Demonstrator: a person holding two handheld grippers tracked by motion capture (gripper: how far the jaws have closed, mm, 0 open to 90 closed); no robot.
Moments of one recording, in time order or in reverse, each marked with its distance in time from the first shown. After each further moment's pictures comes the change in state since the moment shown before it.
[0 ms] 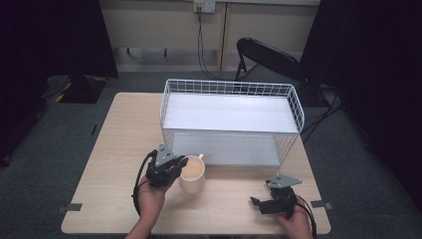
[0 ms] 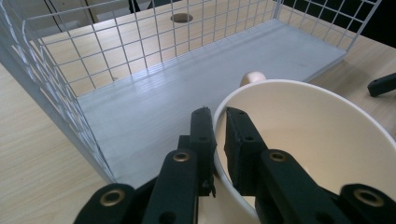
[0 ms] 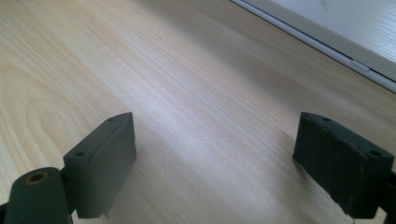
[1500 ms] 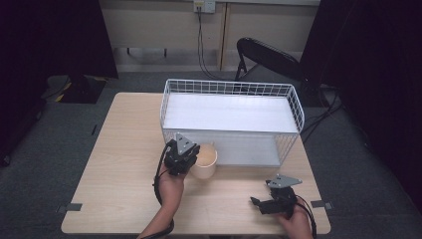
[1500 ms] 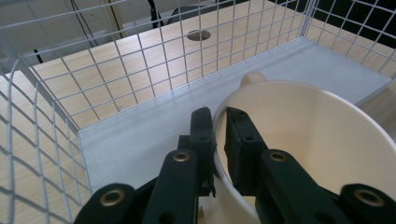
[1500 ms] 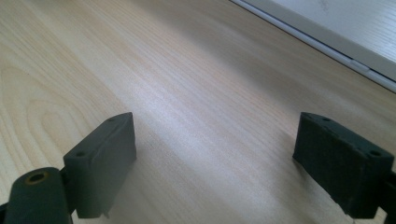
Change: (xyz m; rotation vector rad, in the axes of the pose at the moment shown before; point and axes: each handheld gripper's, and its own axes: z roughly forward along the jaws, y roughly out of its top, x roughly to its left) left arm -0.018 0.028 0.046 -0.014 0.106 -0.008; right arm 0.000 0.000 0.000 0.001 -0.002 0.001
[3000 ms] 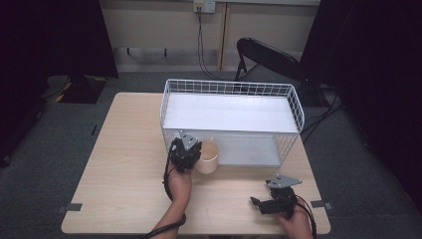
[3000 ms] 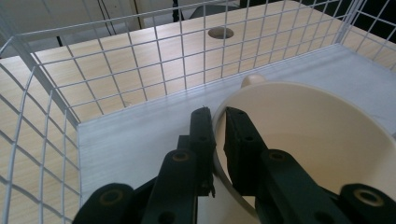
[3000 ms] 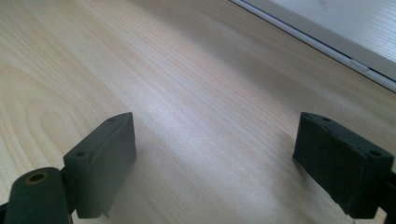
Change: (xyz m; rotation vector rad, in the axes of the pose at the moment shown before) left arm -0.001 -0.005 0.031 -0.013 0.090 -0.086; right arm 0.000 0.000 0.000 0.000 -0.002 0.002
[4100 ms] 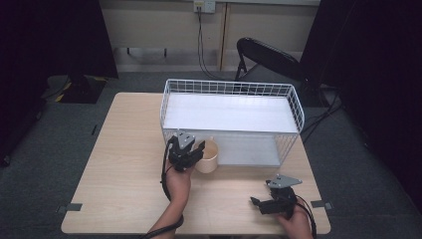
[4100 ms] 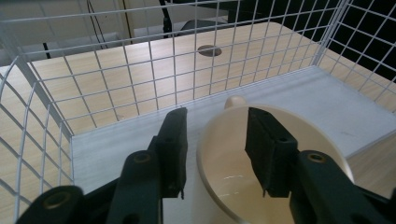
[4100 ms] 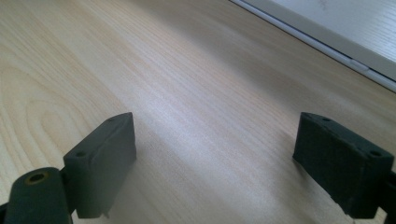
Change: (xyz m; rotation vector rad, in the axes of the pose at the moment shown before) left arm 0.002 0.011 -0.016 -0.047 -0.062 -0.030; right arm 0.000 0.000 0.000 0.000 0.000 0.000
